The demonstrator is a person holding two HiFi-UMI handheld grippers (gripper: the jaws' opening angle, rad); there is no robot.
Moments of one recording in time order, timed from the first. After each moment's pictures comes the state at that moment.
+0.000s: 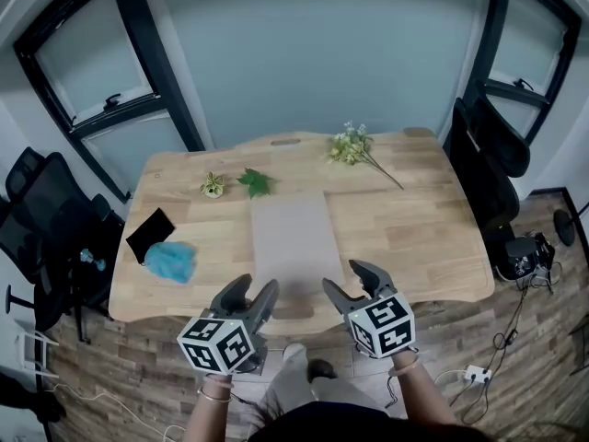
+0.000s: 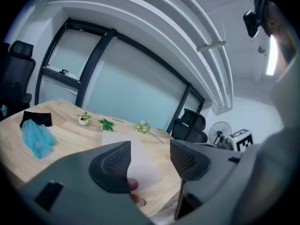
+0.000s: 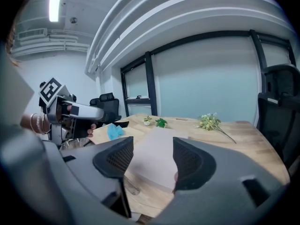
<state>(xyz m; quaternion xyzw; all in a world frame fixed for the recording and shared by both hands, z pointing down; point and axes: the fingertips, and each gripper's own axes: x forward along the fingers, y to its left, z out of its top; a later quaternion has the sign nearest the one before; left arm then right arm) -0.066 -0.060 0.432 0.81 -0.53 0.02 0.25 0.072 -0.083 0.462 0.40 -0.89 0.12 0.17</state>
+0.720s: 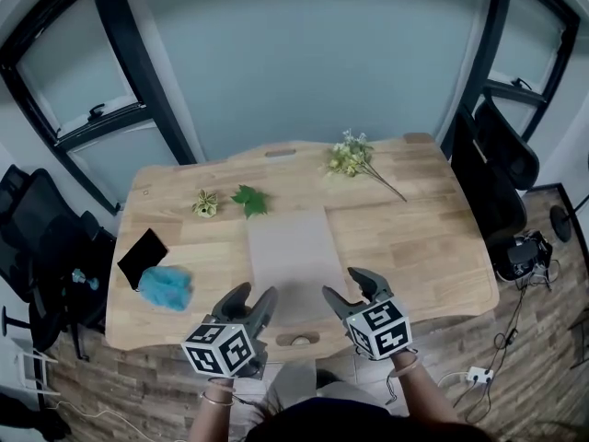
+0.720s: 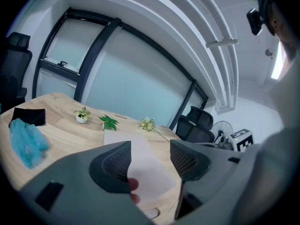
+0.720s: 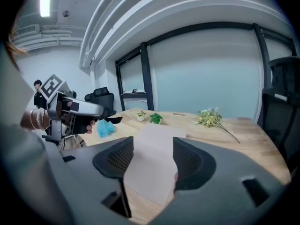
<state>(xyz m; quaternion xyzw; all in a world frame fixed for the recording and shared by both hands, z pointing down) -0.089 -0.130 0.465 0.81 -0.52 0.04 0.28 0.057 -0.146 0.497 0.40 -0.88 0.14 0.21</state>
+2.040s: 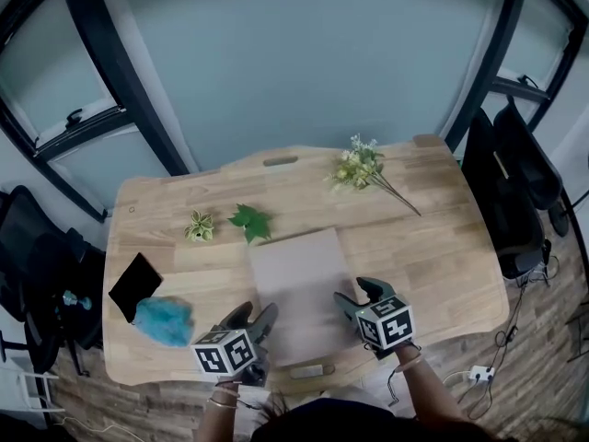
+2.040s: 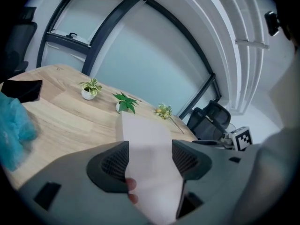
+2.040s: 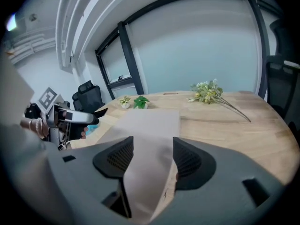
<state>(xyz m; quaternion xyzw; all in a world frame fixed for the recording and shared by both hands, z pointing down) -0.136 -0.213 0.574 0.77 -0.50 0.08 0.39 0.051 -0.240 0.587 0.41 -0.83 0.25 0.26</state>
